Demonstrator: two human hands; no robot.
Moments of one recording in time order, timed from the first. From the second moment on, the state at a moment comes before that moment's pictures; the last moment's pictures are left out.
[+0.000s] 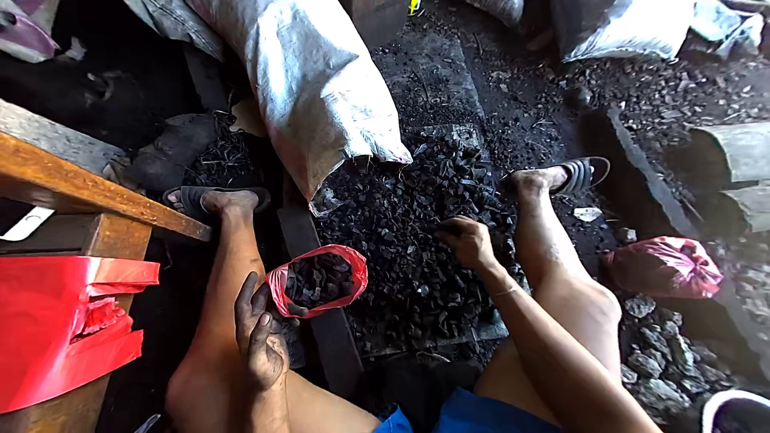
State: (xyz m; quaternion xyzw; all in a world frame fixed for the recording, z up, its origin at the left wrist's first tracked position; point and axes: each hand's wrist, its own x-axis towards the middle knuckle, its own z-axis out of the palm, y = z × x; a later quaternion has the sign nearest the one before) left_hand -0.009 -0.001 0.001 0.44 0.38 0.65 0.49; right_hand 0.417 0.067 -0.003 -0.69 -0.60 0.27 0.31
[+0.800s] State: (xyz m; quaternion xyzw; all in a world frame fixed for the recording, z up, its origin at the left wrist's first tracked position) left_hand -0.009 -0.007 0.002 0.43 0.38 0.64 0.51; right_hand 0.313 0.110 0.059 -0.48 -0.82 0.26 0.17
